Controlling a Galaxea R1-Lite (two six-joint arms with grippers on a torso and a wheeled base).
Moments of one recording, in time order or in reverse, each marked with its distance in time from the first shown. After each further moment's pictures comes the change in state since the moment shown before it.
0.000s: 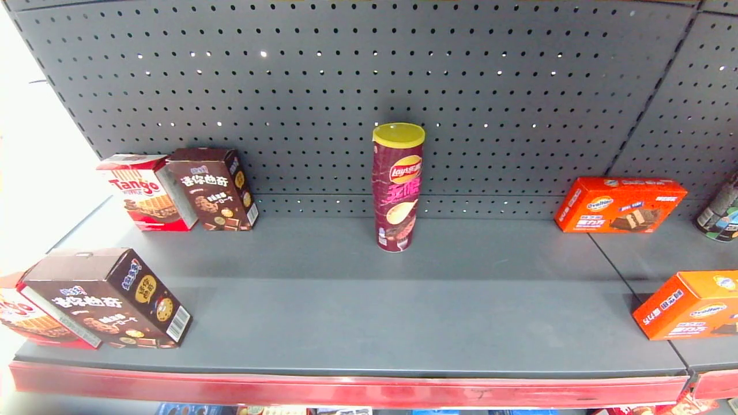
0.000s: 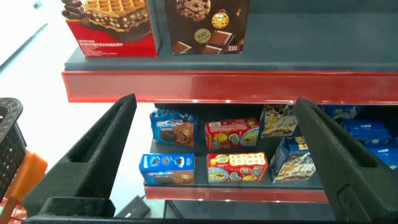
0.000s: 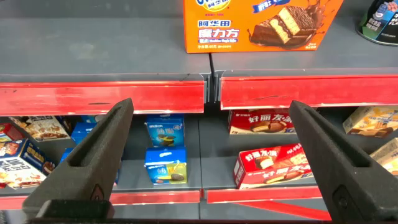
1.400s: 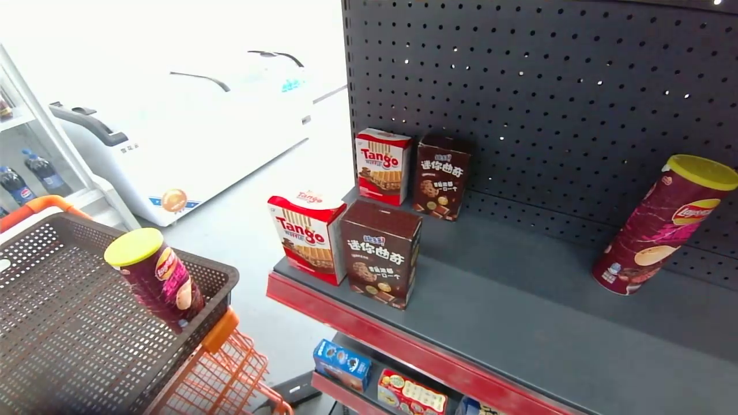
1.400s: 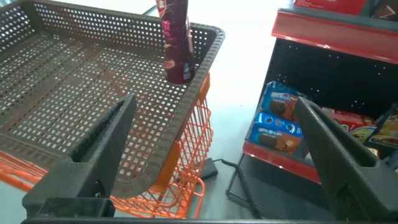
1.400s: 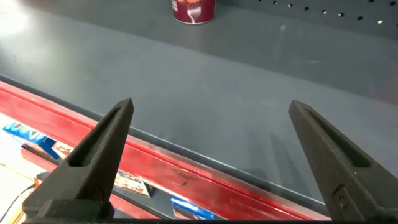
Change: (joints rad) left arm -0.001 0.000 0.000 0.001 -0.003 0.000; right arm 0.000 0.000 0.000 0.000 -0.001 0.001
